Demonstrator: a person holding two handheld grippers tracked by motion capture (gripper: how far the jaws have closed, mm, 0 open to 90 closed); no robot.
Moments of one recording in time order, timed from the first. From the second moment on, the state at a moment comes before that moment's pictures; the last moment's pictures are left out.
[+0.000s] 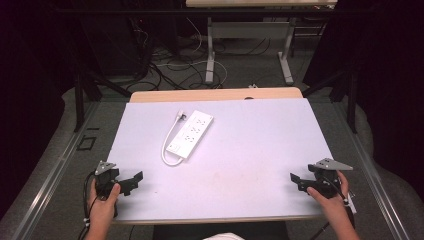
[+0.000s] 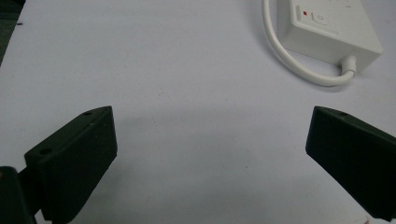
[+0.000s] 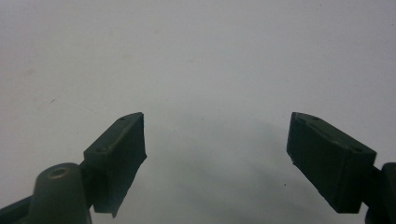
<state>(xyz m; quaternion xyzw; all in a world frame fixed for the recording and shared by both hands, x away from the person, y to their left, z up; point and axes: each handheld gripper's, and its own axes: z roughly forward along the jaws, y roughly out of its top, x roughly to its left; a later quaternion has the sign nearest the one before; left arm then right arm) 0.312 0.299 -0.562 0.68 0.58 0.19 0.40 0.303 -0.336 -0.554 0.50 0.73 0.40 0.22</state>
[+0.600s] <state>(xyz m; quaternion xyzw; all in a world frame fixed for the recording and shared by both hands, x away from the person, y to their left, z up) 0.313 0.301 -0.563 0.68 0.58 0.19 0.40 0.305 -0.337 -0.556 0.50 0.73 0.40 0.22</state>
